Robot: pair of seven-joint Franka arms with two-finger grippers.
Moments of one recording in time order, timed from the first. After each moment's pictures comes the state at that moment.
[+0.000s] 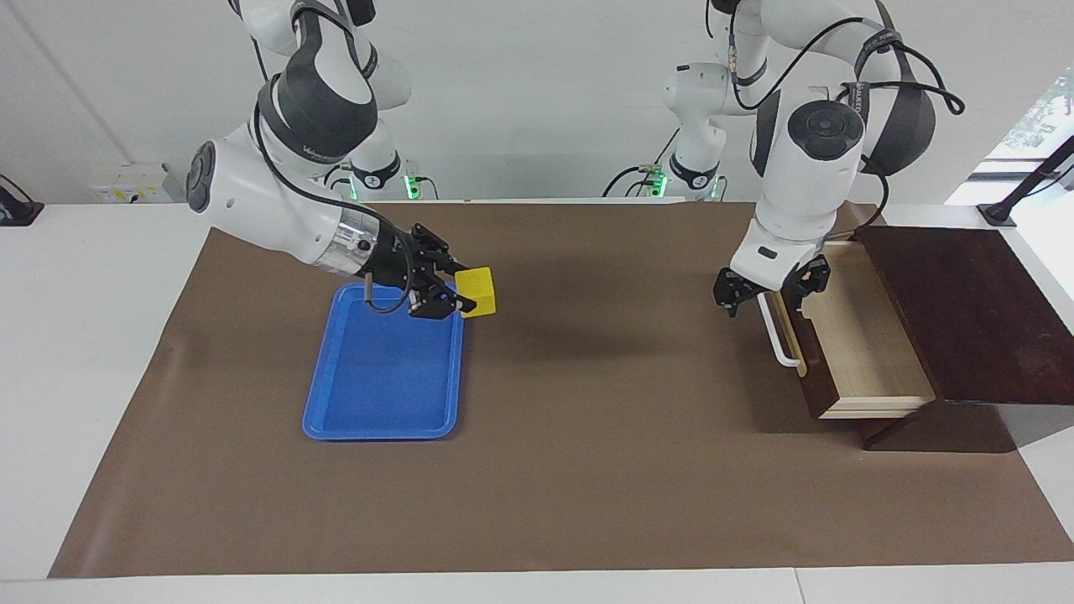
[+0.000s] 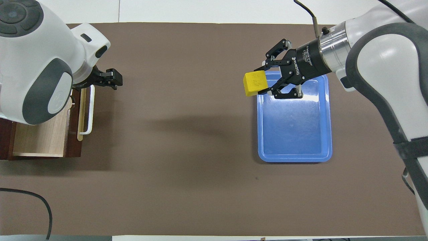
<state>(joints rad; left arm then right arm) -0.15 0.23 -0.18 -1.53 0.16 1.71 -0.46 0.16 0.31 0.01 -1.46 0.76 1.72 1.47</state>
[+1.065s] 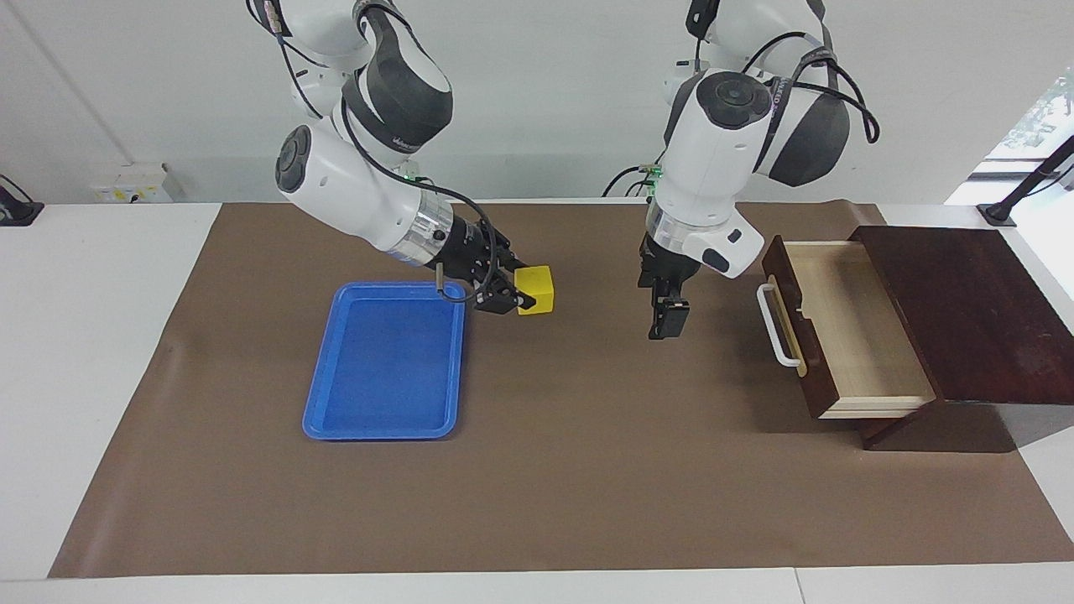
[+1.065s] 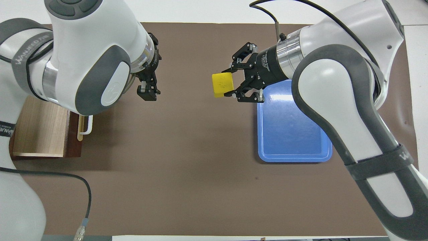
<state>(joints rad) -0.36 0.42 -0.17 -1.20 0.04 1.67 -2.06 0.29 0.32 0.01 -1.47 0.76 1.89 1.59</state>
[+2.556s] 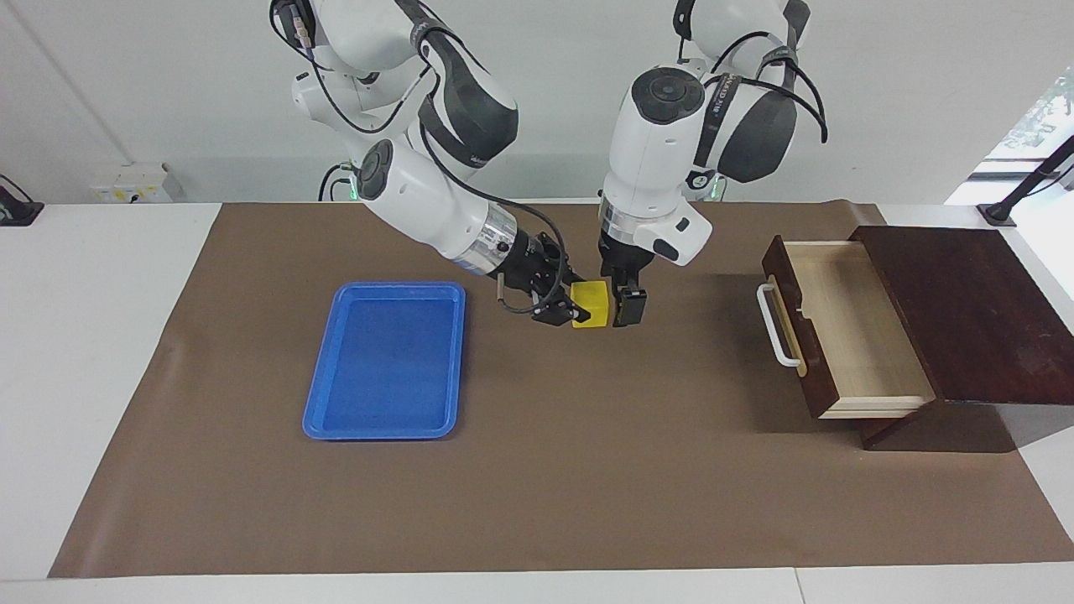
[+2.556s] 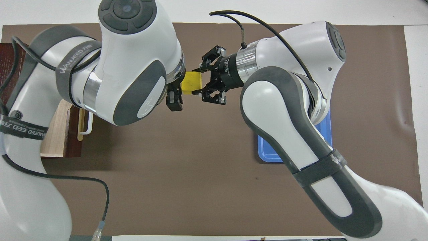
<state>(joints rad) -0.46 0.43 -0.14 -1.18 0.04 1.64 -2.16 0.42 0.38 0.02 -1.47 0.81 2.11 1.68</state>
